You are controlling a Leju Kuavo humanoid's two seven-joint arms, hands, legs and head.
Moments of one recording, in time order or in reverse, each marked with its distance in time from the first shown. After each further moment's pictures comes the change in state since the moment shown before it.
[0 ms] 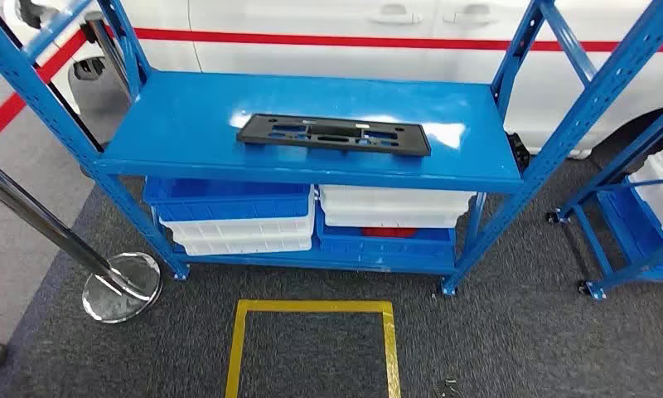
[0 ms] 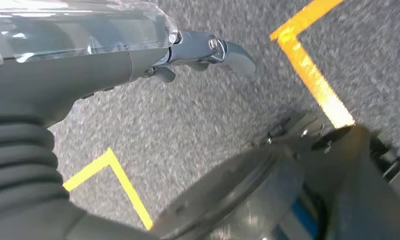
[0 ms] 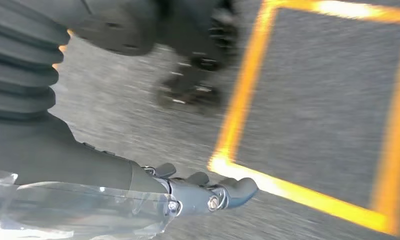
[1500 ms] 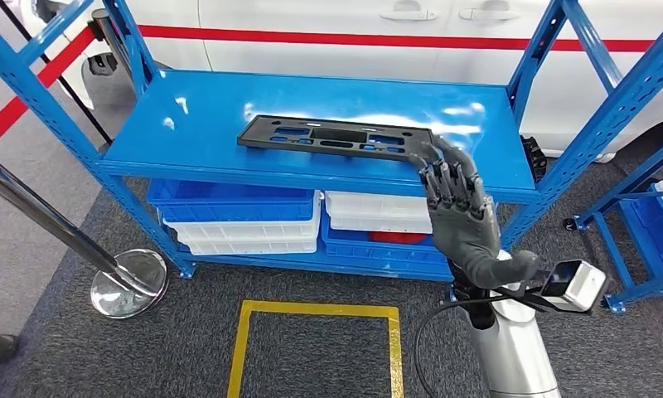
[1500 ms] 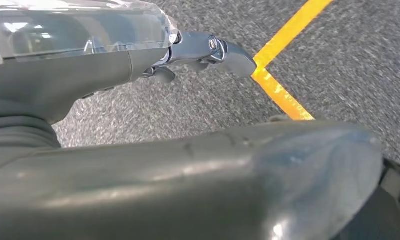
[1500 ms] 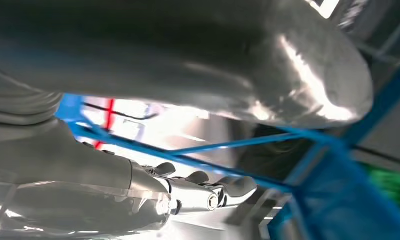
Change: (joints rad) left arm -0.069 0.018 -0.187 0.075 0.000 0.031 -0.102; right arm -0.227 -0.056 0.516 -1.278 -0.605 0.464 -0.395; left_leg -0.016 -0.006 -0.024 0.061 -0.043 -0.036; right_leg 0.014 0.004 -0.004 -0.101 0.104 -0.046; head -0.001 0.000
